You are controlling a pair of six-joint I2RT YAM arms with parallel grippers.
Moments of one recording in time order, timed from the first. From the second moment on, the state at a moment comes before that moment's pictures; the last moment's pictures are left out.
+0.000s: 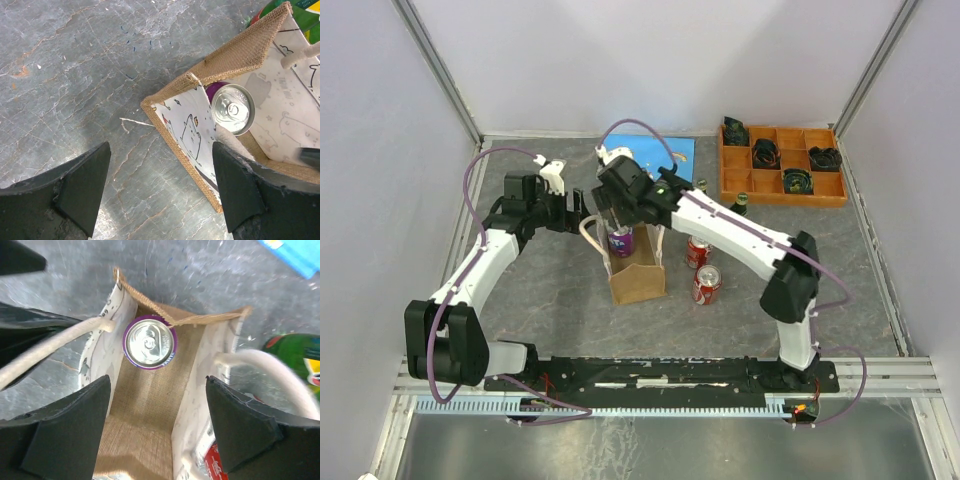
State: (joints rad) left arm -0.12 1.32 0.94 -0.30 0.43 -0.02; right arm 0.94 1.99 1.93 -0.83 0.31 0.35
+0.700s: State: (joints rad) left arm -0.13 1.32 0.92 -0.31 0.43 -0.02; right arm 0.71 1.65 1.94 -1.30 0.55 0.49
